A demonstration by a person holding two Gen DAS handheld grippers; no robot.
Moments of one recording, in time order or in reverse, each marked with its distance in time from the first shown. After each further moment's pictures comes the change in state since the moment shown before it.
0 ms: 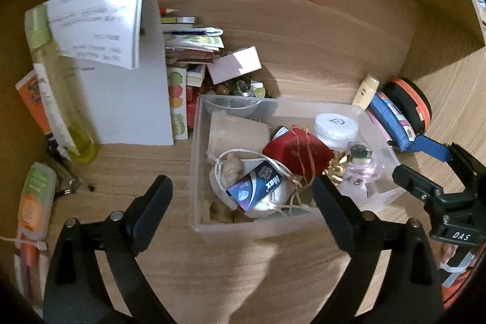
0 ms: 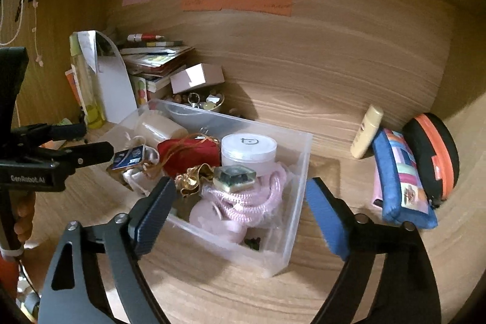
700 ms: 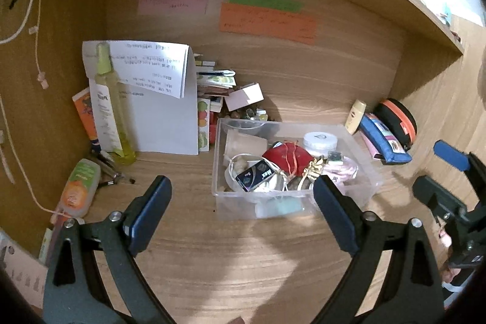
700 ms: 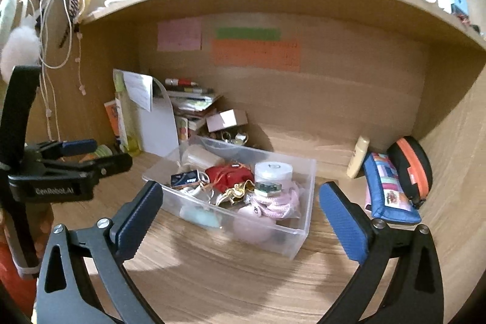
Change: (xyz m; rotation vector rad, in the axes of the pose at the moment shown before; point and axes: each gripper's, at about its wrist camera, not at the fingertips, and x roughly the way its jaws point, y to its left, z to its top) left arm -0.091 -0.019 -0.027 -0.001 -0.156 0.079; right arm -0.100 0.042 -0.011 -0.002 -0.194 0.012
